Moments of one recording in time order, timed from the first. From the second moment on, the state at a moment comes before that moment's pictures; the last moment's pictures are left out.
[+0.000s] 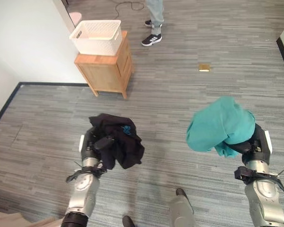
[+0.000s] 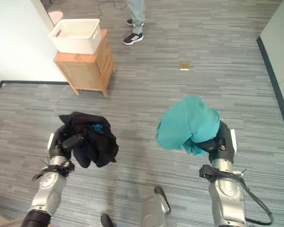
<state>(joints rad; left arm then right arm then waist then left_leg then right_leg) -0.06 0.24 -0.07 0.25 -0.51 -0.21 0.13 0.16 -0.45 -0.23 0.02 0.43 -0.16 -0.07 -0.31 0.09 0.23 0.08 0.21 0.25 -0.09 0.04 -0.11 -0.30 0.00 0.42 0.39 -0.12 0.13</state>
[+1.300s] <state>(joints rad) -0.13 0.26 -0.03 0.22 -0.55 -0.22 0.17 0.08 -0.46 -0.18 -0.08 0.44 -0.19 -0.09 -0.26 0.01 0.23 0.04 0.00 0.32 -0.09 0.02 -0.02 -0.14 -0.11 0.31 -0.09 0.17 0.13</state>
